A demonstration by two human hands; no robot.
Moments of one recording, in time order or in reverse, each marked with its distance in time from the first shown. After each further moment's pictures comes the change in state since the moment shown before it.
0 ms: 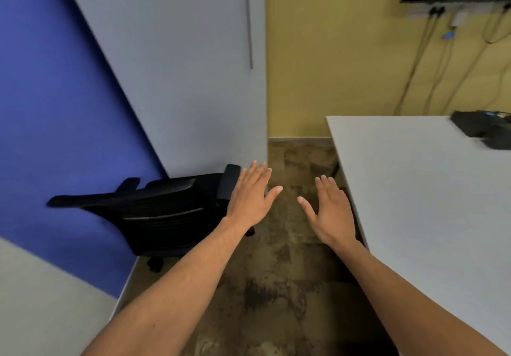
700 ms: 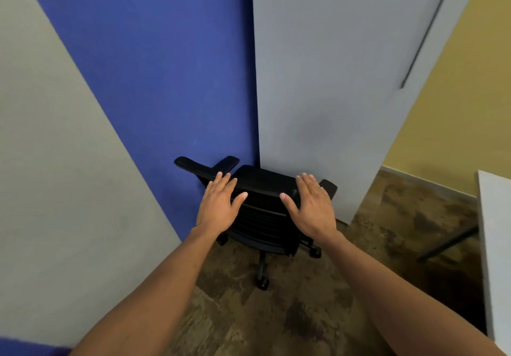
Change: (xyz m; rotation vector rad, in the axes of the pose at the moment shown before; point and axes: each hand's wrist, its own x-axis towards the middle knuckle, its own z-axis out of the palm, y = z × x) left_hand -0.114 -0.238 -0.073 0.059 0.238 -0.635; right_hand 0.089 -0.240 0.102 0.152 -0.268 -0.533
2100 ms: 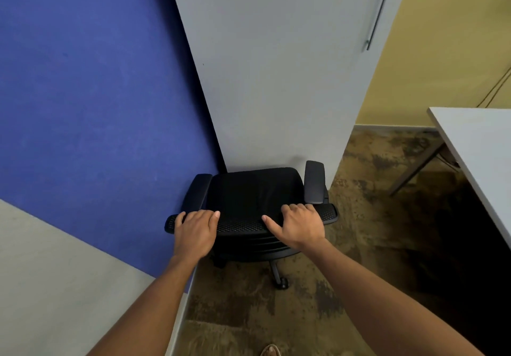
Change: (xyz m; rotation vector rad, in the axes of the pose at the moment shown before) left_hand 0.154 -0.185 0.027 0.146 -0.216 0.221; right_hand 0.097 -0.099 0.117 -0.294 -0.076 0.287
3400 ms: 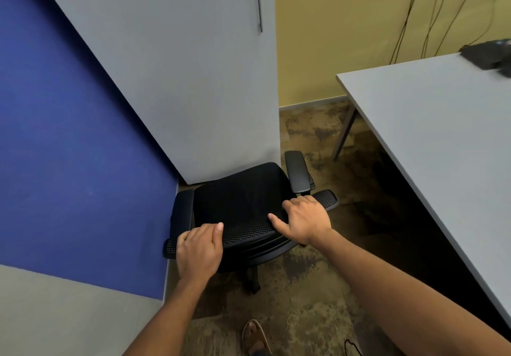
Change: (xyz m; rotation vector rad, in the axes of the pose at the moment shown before) left_hand -0.133 0.168 0.030 -0.043 0.077 0.190; right_hand -0.171 0.149 -0.012 0.006 0.104 0.073
